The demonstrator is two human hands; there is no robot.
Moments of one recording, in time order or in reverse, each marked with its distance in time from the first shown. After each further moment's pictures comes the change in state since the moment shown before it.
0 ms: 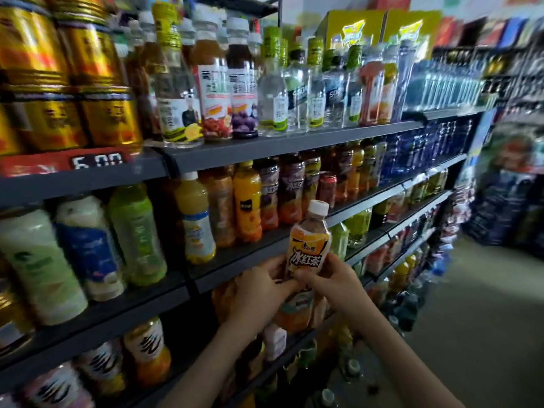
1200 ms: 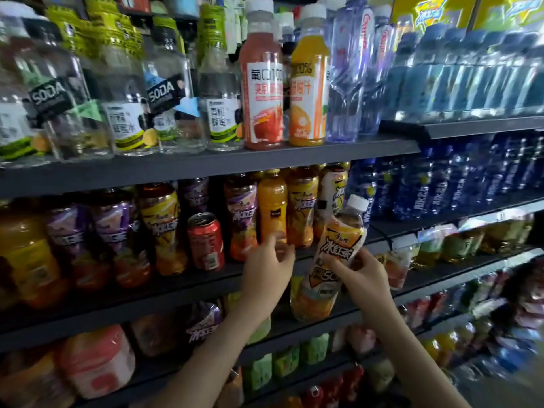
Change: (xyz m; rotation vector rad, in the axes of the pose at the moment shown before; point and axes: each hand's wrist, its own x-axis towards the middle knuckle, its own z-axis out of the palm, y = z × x) left_hand 0.368 0.071 0.334 0.474 0.545 -0.047; right_hand 0.360 0.145 -0.367 0.106 -0.044 -0.104
